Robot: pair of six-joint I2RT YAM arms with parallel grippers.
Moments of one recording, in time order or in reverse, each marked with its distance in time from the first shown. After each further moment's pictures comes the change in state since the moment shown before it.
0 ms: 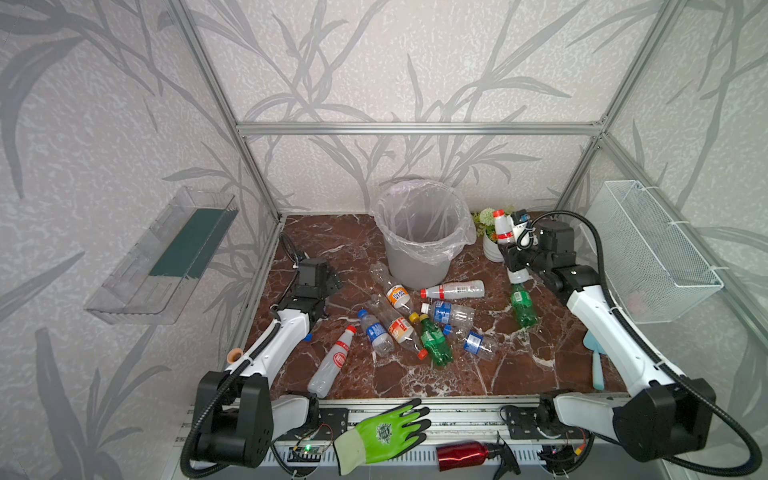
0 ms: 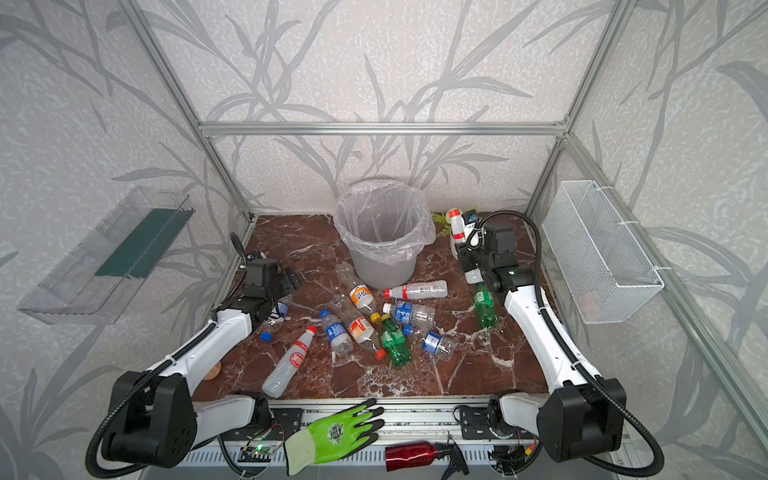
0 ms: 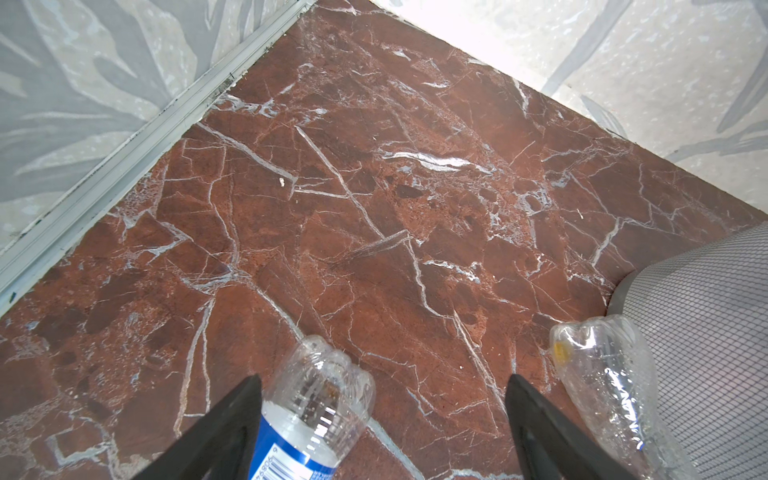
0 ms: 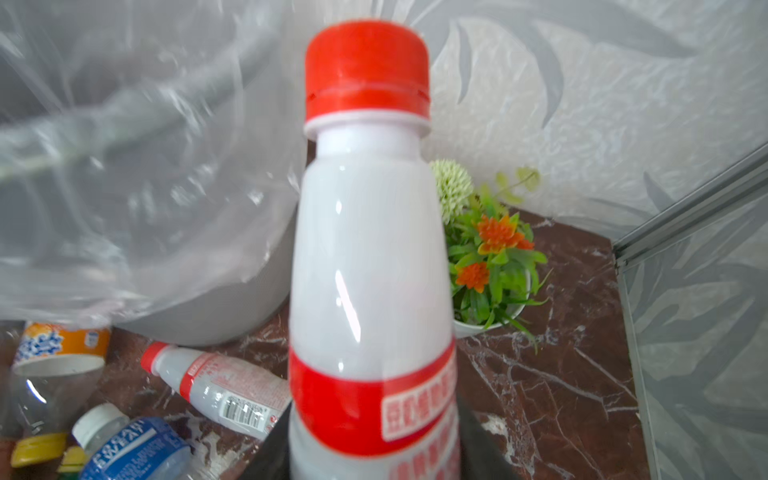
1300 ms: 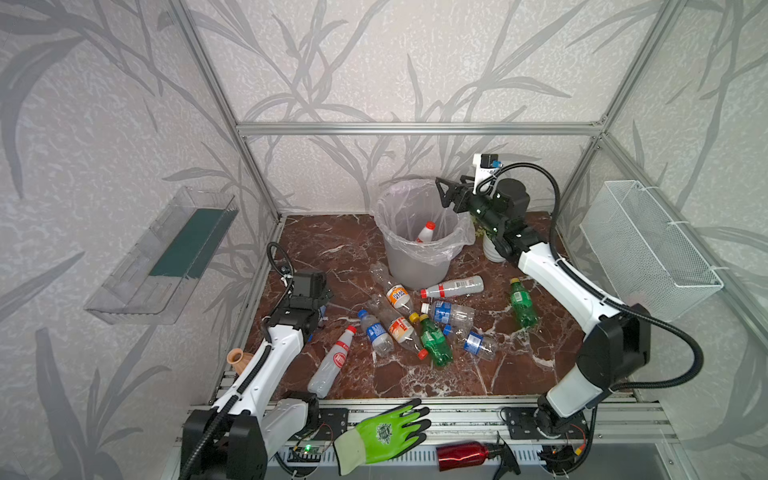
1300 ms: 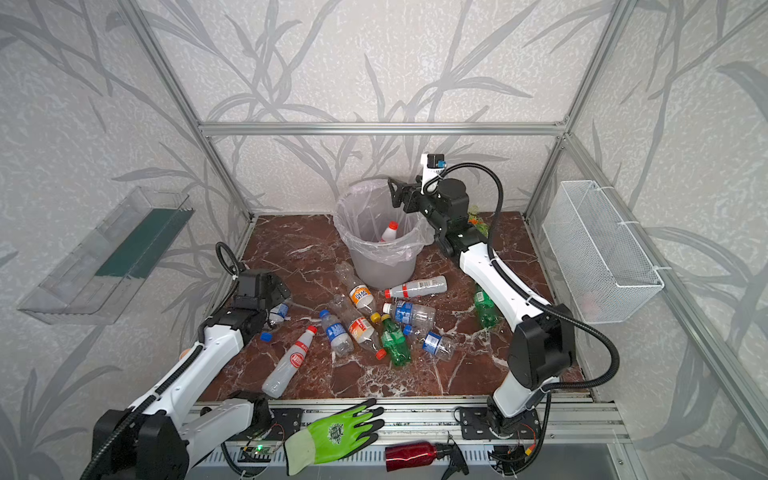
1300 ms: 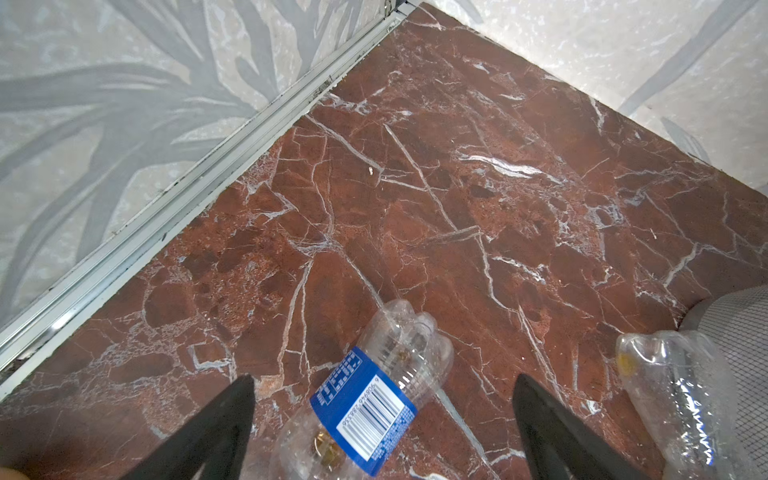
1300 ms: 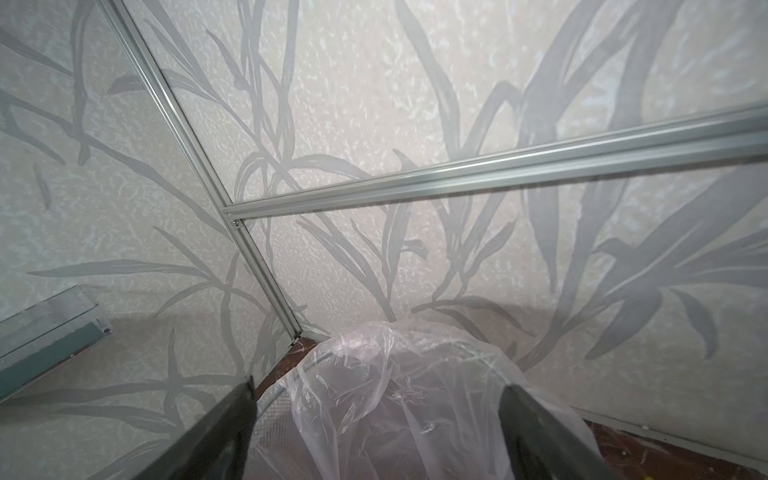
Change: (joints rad) left arm 0.000 -0.161 -0.046 -0.182 -0.146 -0.071; right arm 0.257 0.397 0.391 0.515 -0.046 0.442
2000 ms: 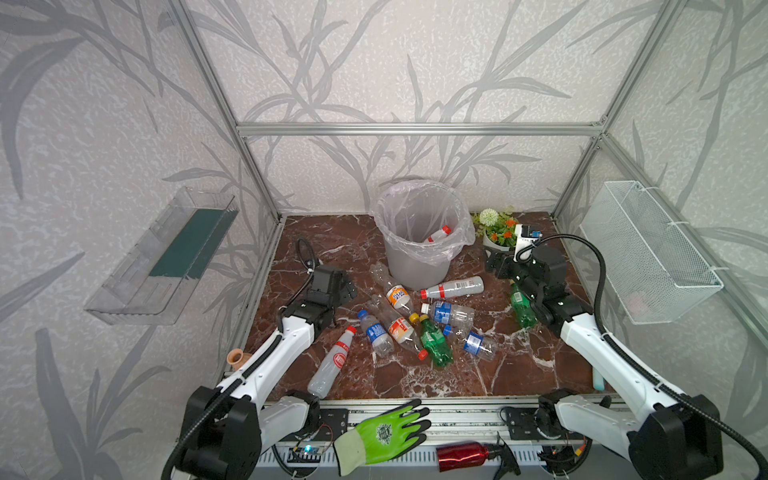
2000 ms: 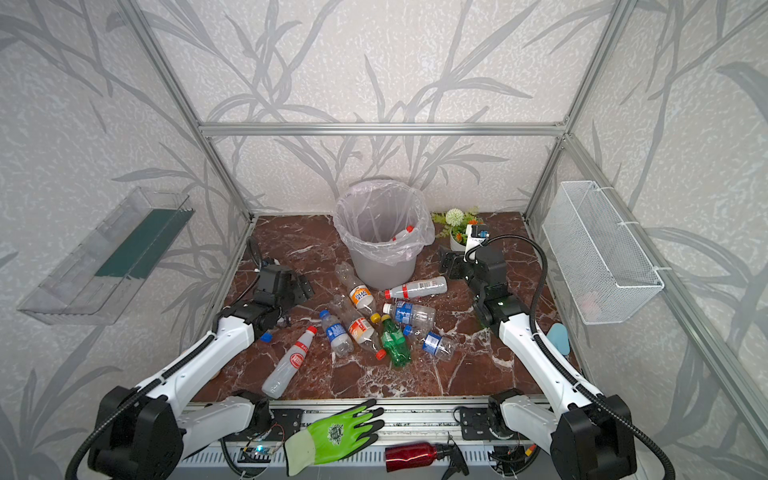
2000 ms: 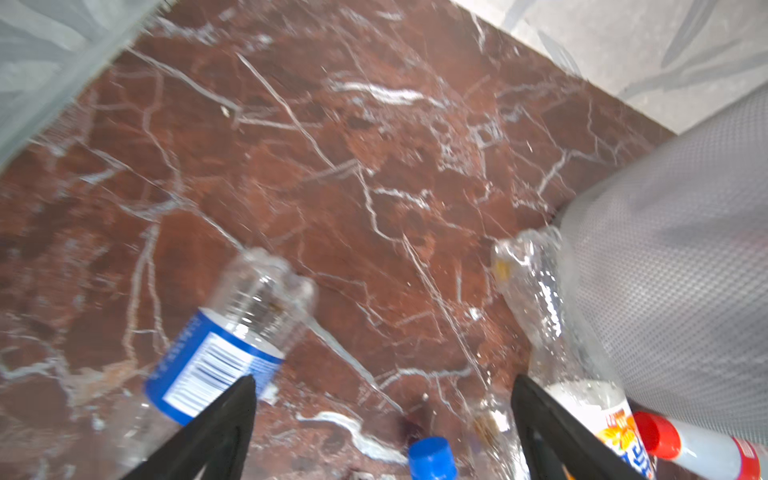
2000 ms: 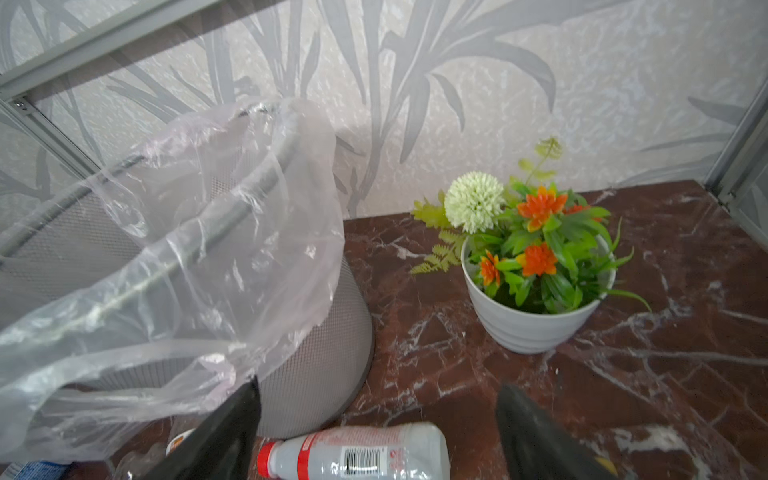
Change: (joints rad) left arm -0.164 0.103 0.057 0.017 0.152 -0.068; right arm -0.128 -0.502 -0.703 -0.189 0.119 0.000
